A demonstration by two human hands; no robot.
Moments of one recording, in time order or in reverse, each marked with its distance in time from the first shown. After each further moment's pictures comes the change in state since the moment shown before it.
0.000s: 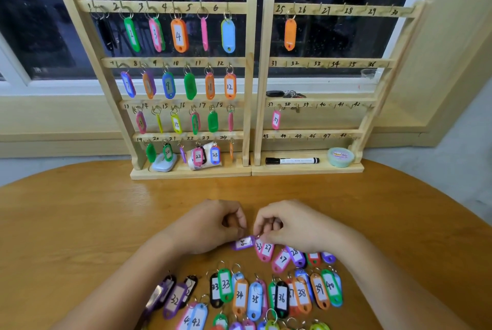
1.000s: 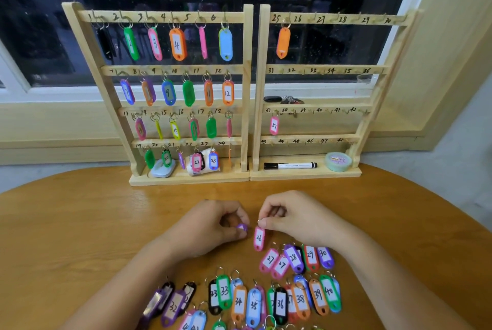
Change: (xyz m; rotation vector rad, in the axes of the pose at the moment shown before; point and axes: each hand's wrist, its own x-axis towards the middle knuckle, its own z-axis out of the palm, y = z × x) left_hand -0.003 0.005 -0.007 -0.054 0.060 0.060; right_hand -0.002 -0.001 -0.017 0.079 0.164 -0.031
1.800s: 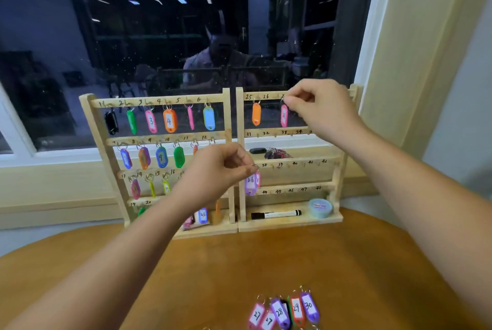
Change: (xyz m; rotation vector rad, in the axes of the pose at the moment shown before) left_hand 0.058 0.139 -0.119 -0.109 0.482 0.200; right_hand 0.027 -0.111 -0.231 -0.184 0.877 -0.220
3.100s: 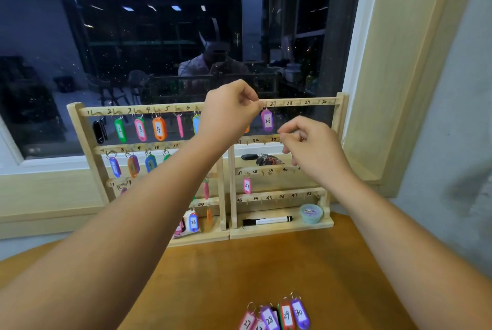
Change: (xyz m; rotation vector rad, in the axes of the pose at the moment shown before) left_hand 0.101 0.064 -0.002 0.174 0.359 0.114; right_hand -0.054 0.011 0.011 0.169 -0.022 0.174
